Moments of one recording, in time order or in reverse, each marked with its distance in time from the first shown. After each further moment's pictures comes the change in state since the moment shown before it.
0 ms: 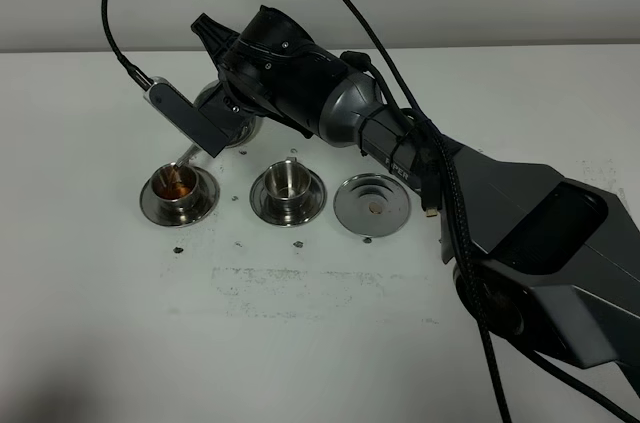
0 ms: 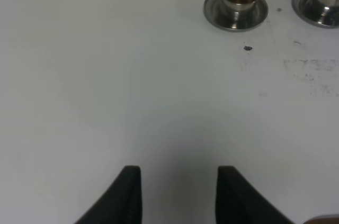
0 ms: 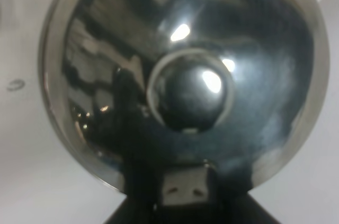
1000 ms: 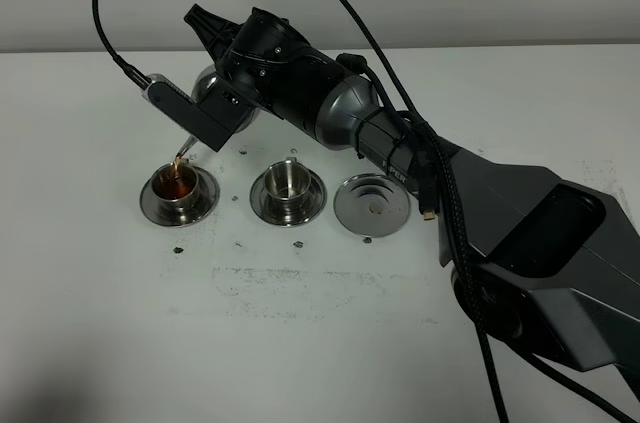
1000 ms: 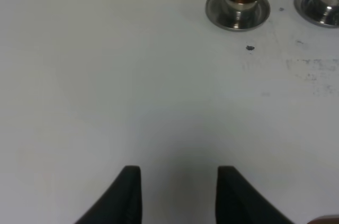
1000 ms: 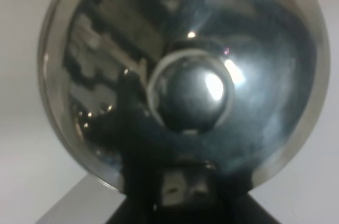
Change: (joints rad) left arm 0.000 0.000 0.000 0.017 0.000 0.000; right arm 0.011 0.000 0.000 -0.113 -0.050 0.006
